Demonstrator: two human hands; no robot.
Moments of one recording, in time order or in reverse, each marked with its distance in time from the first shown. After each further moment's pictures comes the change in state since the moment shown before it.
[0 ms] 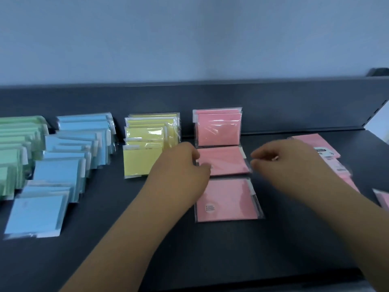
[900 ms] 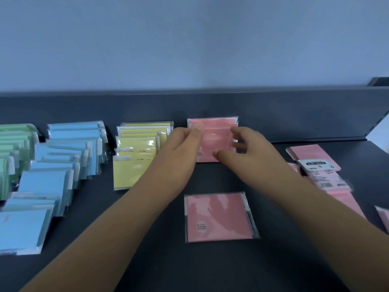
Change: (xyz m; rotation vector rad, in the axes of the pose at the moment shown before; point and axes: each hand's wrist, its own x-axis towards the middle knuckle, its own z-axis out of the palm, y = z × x) left_hand 0.035 0.018 0.004 -0.504 0.020 -0.002; right_hand 0.040 -0.023 0.025 0.426 -0.064 -0.180
